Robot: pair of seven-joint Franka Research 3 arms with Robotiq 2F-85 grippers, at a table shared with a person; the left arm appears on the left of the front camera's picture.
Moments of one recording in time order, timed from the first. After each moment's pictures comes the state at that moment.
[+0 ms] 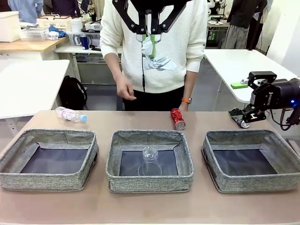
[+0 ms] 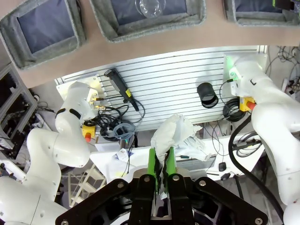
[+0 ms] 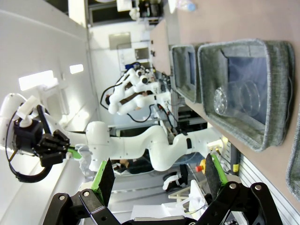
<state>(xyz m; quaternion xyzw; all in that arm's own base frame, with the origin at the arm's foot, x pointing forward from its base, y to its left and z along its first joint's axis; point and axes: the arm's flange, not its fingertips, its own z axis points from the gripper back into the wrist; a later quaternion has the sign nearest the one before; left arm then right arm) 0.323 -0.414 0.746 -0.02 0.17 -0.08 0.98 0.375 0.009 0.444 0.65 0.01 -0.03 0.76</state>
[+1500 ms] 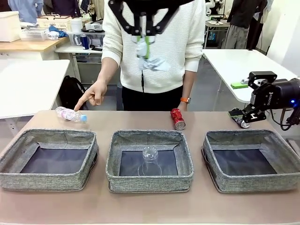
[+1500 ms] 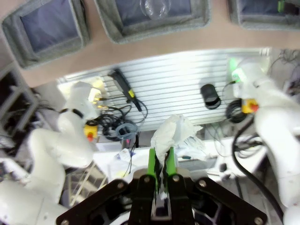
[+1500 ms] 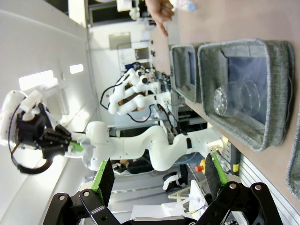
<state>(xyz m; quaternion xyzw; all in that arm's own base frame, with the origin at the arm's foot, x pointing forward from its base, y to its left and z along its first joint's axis) 0.338 -0.396 0.742 -0.01 0.17 -0.08 0.98 0.375 0.009 0.444 0.65 0.01 -0.03 0.76</state>
